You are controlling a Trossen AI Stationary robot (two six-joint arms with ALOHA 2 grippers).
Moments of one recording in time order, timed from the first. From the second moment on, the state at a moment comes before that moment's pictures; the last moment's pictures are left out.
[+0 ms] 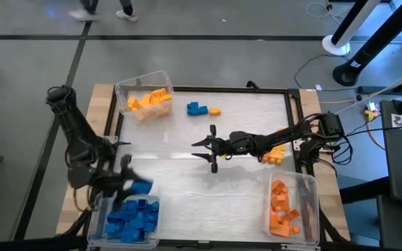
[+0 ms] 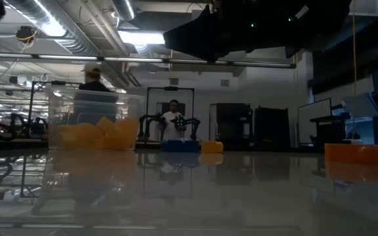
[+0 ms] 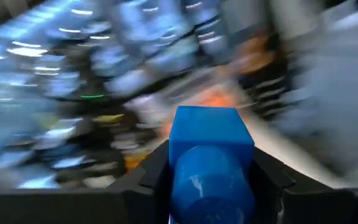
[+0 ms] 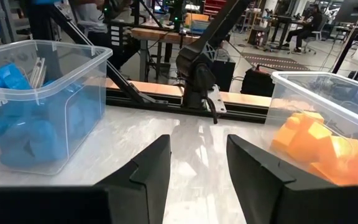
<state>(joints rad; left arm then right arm) -1.04 0.95 0.65 0.16 -0.93 0.35 0.08 1.73 0.87 0.78 0.03 -0.11</state>
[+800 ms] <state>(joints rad) -1.11 1.05 0.65 0.01 -0.61 -0.28 0.08 1.73 0.87 0.78 0.03 -0.10</state>
